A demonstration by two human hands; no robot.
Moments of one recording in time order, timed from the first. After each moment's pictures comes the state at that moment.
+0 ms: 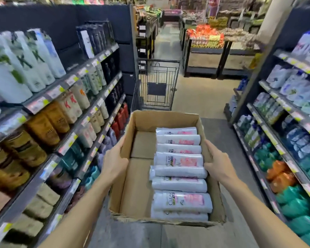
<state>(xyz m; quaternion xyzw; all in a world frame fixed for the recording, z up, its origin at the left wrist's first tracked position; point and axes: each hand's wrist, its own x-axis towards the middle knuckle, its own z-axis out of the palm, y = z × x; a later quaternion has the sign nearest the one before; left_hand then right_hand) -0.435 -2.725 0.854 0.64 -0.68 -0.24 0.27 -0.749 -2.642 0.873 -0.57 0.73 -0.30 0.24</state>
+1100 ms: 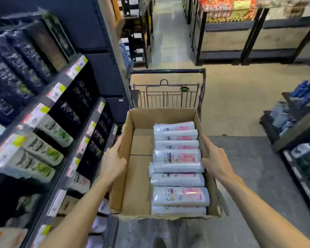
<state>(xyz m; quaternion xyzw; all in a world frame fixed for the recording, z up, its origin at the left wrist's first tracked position) -0.542 -3.549 0.790 0.66 -0.67 -0.26 0.21 -0.862 -3.470 0.799 -0.55 0.73 -0.29 0.28</state>
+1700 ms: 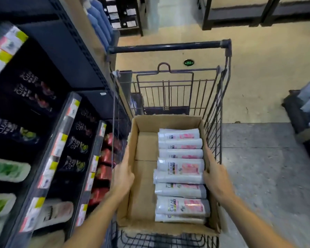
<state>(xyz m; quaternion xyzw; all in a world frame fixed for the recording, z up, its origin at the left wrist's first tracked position) -0.601 -3.723 0.627 0.68 -0.67 -0.27 0.08 -0.893 -3.642 0.616 -0.48 0.78 -0.25 0.32</state>
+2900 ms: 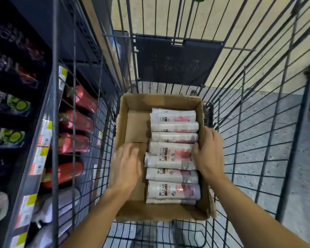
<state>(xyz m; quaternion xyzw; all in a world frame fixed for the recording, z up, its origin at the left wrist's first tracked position) -0.625 -3.730 0.399 0.61 -0.77 -0.17 -0.02 -0.864 -3.717 0.397 -0.50 0.83 -0.17 0.19</state>
